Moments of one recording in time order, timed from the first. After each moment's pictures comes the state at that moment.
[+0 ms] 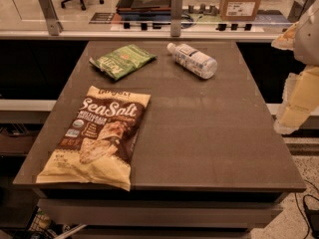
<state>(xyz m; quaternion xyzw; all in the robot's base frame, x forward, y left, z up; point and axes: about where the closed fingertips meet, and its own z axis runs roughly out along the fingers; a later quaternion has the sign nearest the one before) 0.438 -0.214 0.984 -0.60 0.78 -0.04 0.17</state>
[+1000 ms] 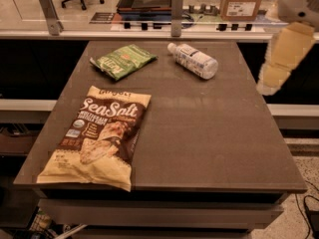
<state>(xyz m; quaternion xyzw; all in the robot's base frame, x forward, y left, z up) 0.482 -0.202 1.020 -0.57 0.80 -0.06 0.16</state>
